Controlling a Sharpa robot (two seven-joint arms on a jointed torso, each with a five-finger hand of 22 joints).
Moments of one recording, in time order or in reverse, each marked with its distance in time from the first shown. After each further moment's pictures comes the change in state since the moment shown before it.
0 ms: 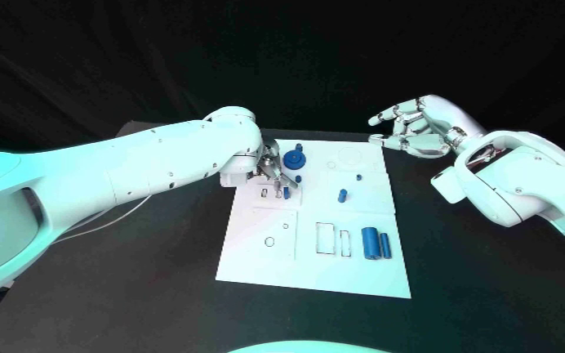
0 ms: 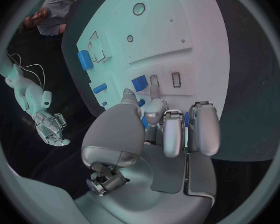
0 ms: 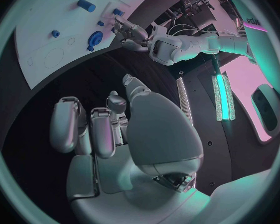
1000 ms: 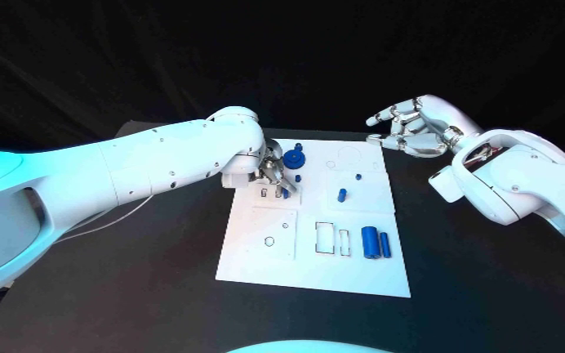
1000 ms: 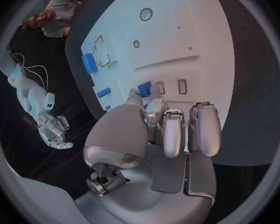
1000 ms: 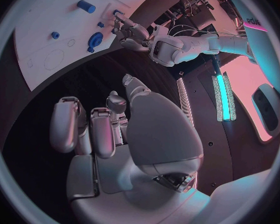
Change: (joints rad) left arm 0.000 0.008 0.000 0.004 0.028 0.029 -0.001; left_hand 0.090 0.036 0.072 -0.016 0.000 -0.012 -0.003 0.000 0.020 -0.002 -0.002 0.000 0.003 0.000 0.000 0.000 0.000 -0.014 0.000 0.000 0.012 0.020; right arm 0.000 0.009 0.000 -0.009 0.000 0.012 -0.005; right_hand 0.000 0.000 0.000 0.000 0.012 -0.004 0.003 0.000 -0.002 0.002 0.002 0.000 -0.001 0.000 0.000 0.000 0.000 0.000 0.000 0.000 0.000 0.000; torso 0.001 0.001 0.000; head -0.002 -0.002
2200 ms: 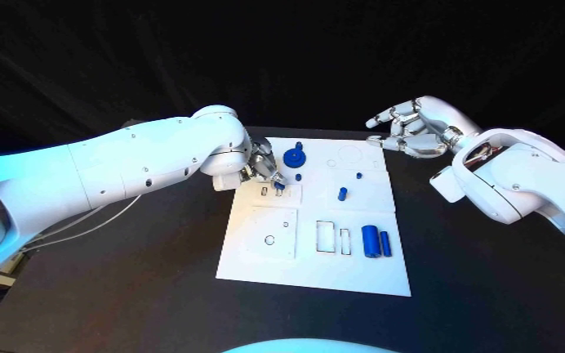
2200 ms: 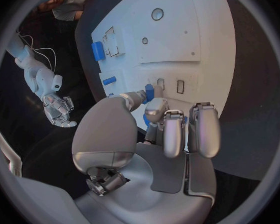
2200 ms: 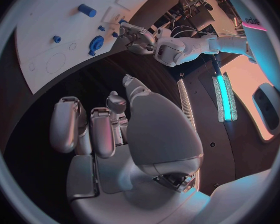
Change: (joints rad) left arm 0.000 -0.100 0.004 0.084 0.132 -0.131 0.008; left_hand -0.055 -0.269 0.804 -0.063 0.003 -0.035 0.014 -0.008 0.097 -0.001 0.002 -0.027 -0.020 0.000 0.000 0.000 0.000 0.000 0.004 0.004 0.008 0.019; right arm 0.000 -0.002 0.000 -0.005 -0.001 0.029 -0.009; right_hand -0.004 0.004 0.000 0.000 0.006 -0.002 -0.002 0.000 -0.001 -0.002 -0.002 0.000 0.000 0.000 0.000 -0.004 0.000 0.000 0.004 -0.004 -0.004 -0.002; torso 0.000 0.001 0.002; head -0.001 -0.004
